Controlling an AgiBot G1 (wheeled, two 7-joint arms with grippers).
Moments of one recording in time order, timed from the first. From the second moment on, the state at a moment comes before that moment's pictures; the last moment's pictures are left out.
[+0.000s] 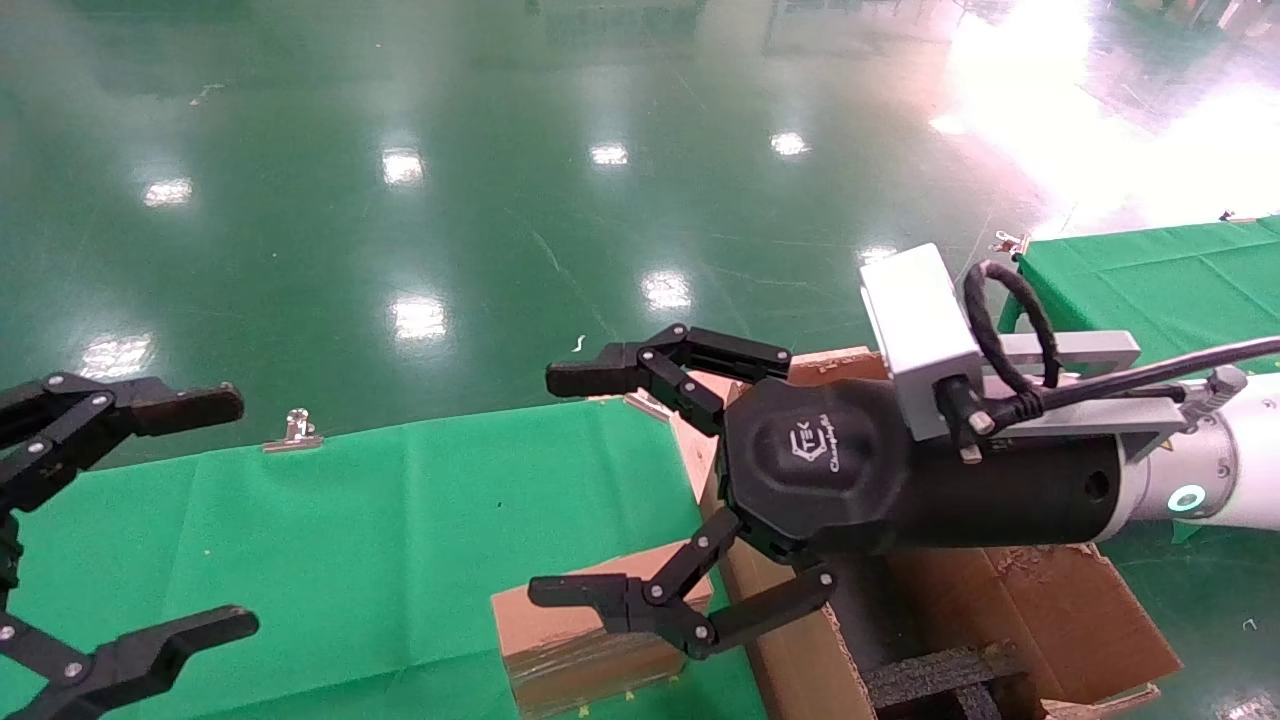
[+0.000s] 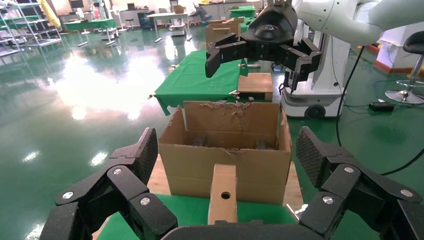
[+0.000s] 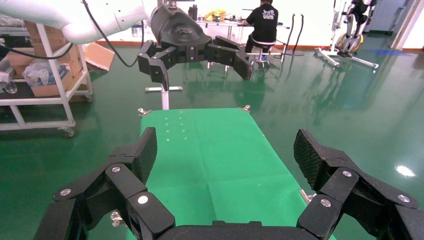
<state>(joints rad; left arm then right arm) -1.09 0.59 0.33 -1.26 0.69 1.48 -0.16 1.08 -0.61 -0.28 1.28 -0.73 -1.49 0.19</state>
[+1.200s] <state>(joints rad) -1.09 0.59 0.33 -1.26 0.69 1.48 -0.16 1.08 -0.61 -0.28 1.28 -0.73 -1.49 0.19</state>
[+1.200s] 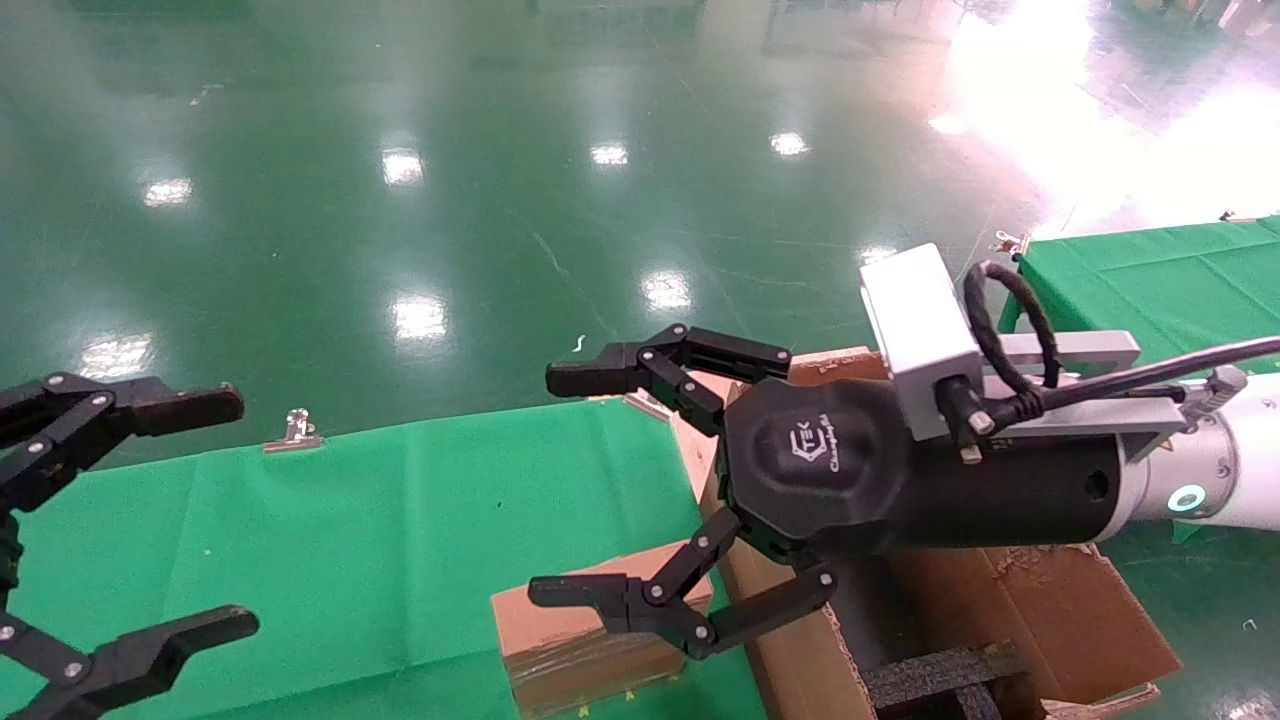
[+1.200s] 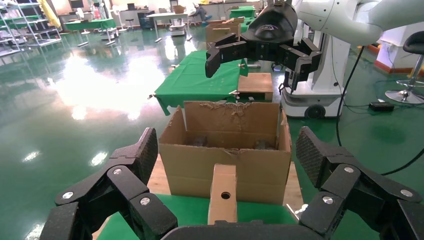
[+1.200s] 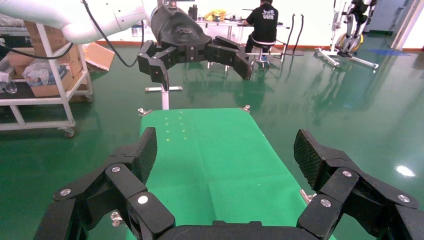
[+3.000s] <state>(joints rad) -1.09 0.59 0.33 -1.26 0.69 1.48 -0.16 1.39 -0.80 -0.66 1.34 -1.47 -1.52 0.23</state>
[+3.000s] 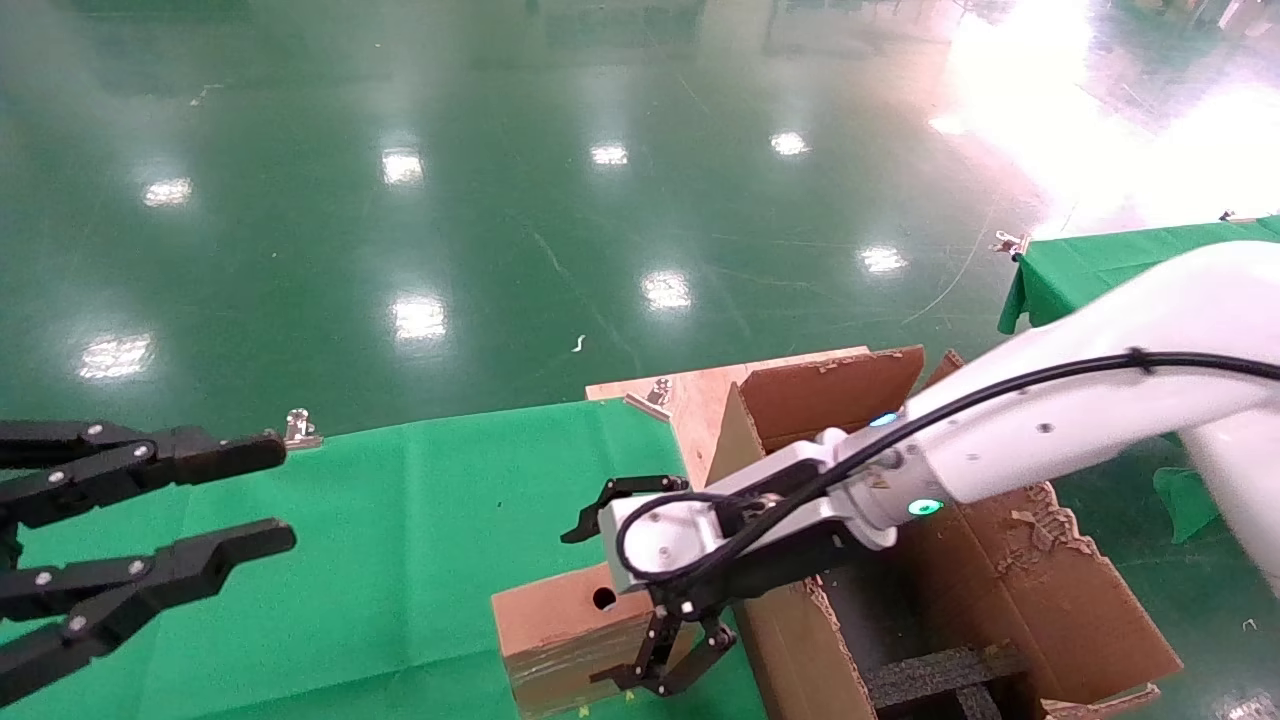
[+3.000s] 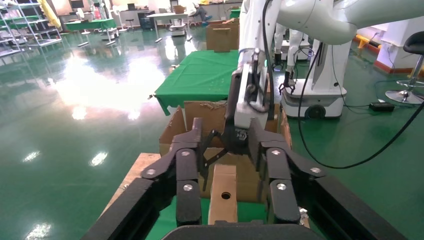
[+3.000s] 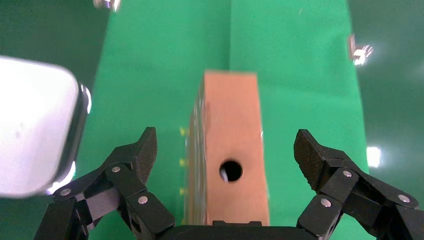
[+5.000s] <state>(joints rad) -1.09 0.59 0.33 -1.26 0.69 1.48 -0.16 1.47 -0.89 -0.78 1.34 -1.67 -1.52 0.21</state>
